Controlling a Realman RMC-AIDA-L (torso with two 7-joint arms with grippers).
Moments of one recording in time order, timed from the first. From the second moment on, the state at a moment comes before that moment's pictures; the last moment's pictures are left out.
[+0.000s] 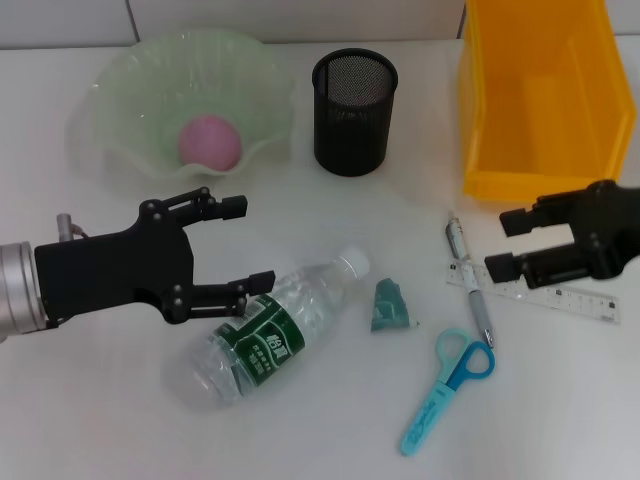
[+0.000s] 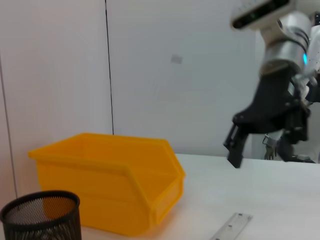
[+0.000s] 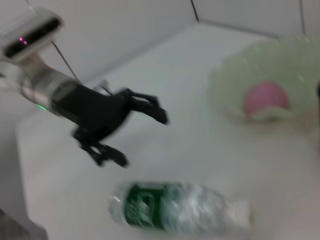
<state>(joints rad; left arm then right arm) -0.33 -2.06 1.00 0.73 1.68 1.60 -1.05 0.40 2.06 -0.93 -1.32 -2.05 -1.83 2.04</state>
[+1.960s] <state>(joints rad) -0.33 -2.05 0.99 0.73 1.69 1.61 -1.10 0.72 2.09 -1.80 -1.21 -2.49 -1.36 2.59</state>
